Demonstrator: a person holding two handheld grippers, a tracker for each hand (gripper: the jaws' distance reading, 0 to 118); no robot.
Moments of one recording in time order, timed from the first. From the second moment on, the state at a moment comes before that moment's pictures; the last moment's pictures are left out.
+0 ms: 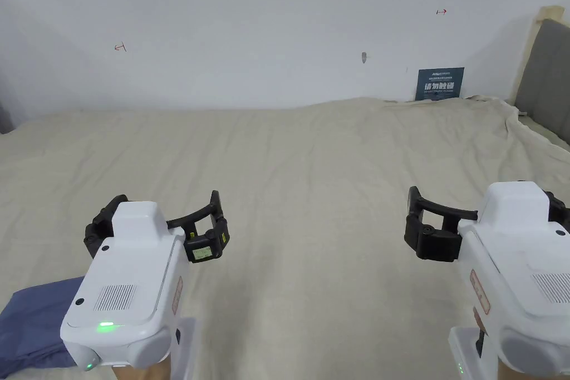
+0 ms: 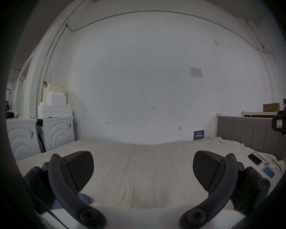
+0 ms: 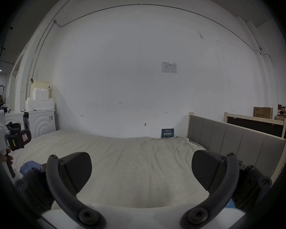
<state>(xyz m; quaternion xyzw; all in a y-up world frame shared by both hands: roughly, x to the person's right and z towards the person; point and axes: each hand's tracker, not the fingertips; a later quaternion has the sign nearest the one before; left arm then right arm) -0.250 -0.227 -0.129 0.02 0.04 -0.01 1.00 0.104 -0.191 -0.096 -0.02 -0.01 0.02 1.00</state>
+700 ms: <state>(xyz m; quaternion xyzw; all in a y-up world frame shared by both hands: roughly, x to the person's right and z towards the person) -0.247 -0.223 -0.128 0.03 0.03 -0.02 1.00 0.106 -0.190 -0.095 -0.01 -0.01 0.02 1.00</state>
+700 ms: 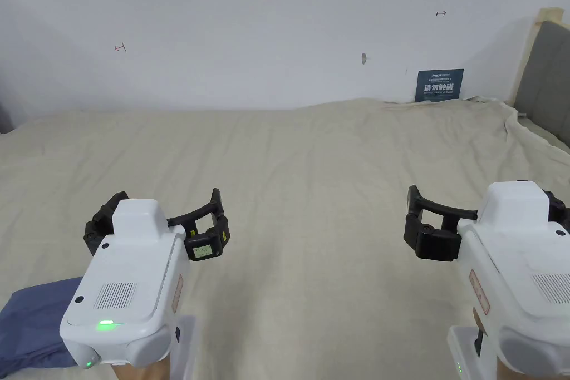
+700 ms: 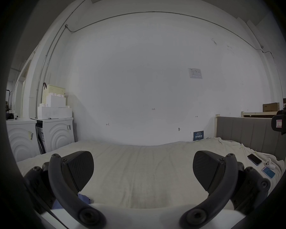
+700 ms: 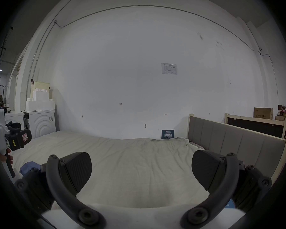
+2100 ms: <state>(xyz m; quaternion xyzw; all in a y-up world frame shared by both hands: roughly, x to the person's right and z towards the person) -0.247 -0.221 -0.128 0.03 0.03 -0.02 1.00 0.107 -0.188 -0.096 0.00 -0.01 0.02 1.00</state>
